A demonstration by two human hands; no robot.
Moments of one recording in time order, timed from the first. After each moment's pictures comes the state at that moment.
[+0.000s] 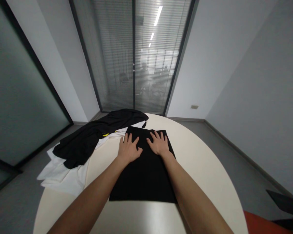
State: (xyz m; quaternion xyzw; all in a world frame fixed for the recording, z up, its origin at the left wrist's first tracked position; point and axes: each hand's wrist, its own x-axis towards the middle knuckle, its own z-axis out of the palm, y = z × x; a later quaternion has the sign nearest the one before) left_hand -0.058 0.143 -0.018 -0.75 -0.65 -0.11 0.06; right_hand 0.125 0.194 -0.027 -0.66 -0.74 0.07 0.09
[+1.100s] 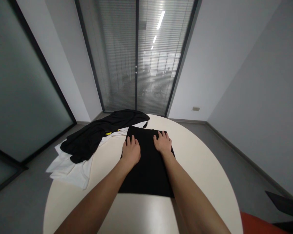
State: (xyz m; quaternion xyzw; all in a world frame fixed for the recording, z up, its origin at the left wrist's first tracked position) left_hand -0.040 0.109 -0.007 -0.73 -0.68 -0.05 0.06; right_hand 0.131 0.193 -0.026 -0.73 -0.66 0.06 0.18
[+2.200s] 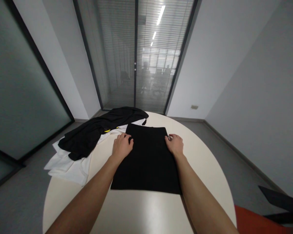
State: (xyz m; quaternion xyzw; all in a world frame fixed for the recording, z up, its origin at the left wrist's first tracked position) left_hand -0.085 0.122 -0.015 -0.68 -0.70 -0.19 0.04; right_hand 0.201 0.179 -0.036 -0.75 -0.61 0.01 0.26
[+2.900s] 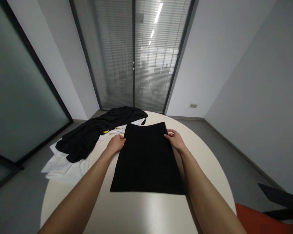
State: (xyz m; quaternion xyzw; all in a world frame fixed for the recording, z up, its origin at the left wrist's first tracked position) left_hand -0.132 0.167 -0.031 -0.57 -0.74 -0.29 -0.23; right_hand 0.212 0.195 -0.021 -0.56 -0.53 0.42 0.47
